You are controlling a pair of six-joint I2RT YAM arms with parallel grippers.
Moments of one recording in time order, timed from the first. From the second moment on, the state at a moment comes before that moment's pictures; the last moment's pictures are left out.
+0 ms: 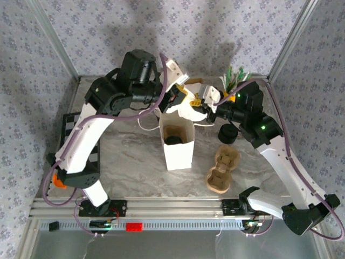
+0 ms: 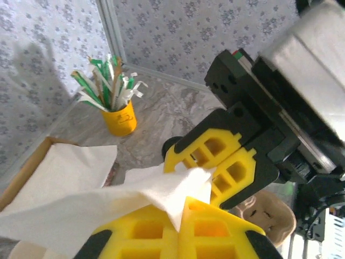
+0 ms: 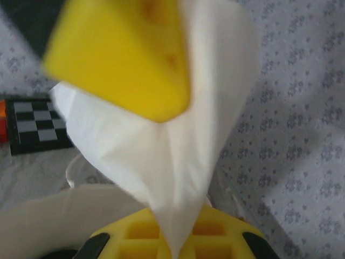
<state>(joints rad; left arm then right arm) -0.84 1.67 2.36 -1.17 0.25 0.15 0.50 1.11 1.32 -0.39 -0.55 -0.49</state>
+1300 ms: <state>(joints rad) -0.75 1.08 1.22 -0.79 -0.21 -0.74 0.89 1.46 1.62 -0.89 0.23 0.59</state>
